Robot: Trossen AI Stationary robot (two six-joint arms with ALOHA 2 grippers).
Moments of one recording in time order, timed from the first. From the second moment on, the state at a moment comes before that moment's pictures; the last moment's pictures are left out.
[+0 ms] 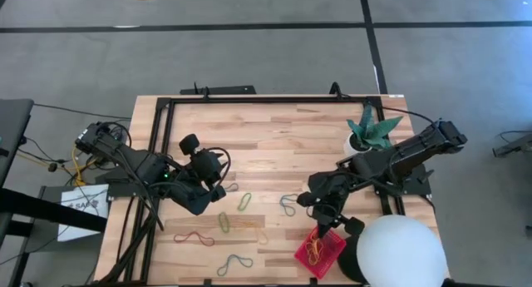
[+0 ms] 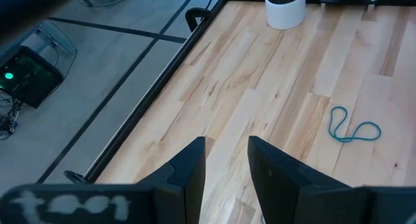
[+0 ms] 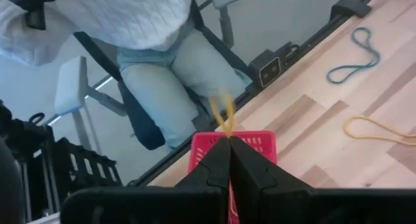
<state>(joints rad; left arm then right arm) -0.50 1.43 1.55 -1.24 -0.91 -0.70 0.38 1.45 1.20 -0.62 -0.66 -0.26</state>
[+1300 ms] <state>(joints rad) -0.50 1.43 1.55 -1.24 -0.90 -0.72 0.38 1.92 1.21 -0.70 -0.64 -0.07</state>
